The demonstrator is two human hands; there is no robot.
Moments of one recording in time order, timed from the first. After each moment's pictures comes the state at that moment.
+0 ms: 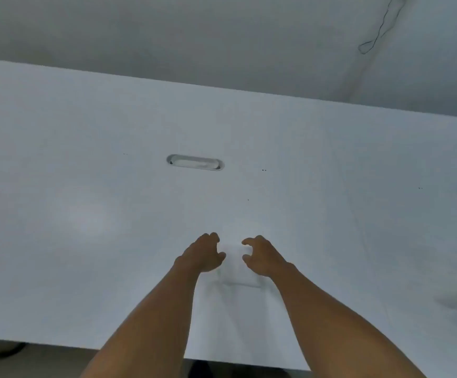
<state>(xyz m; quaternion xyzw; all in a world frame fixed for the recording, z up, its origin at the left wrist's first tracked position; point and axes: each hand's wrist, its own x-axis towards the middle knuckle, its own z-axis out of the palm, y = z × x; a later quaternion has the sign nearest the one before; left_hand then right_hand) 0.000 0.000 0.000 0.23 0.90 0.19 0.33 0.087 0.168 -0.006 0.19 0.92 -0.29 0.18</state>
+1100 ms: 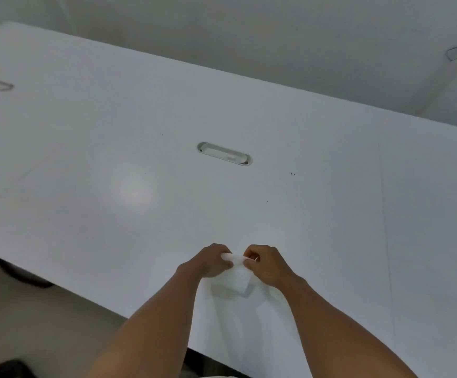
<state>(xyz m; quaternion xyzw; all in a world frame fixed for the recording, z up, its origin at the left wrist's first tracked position) 0.036 0.016 -0.010 0.09 0.86 0.31 0.38 0.091 0.202 -0.019 0.08 0.90 -0.39 0.19</state>
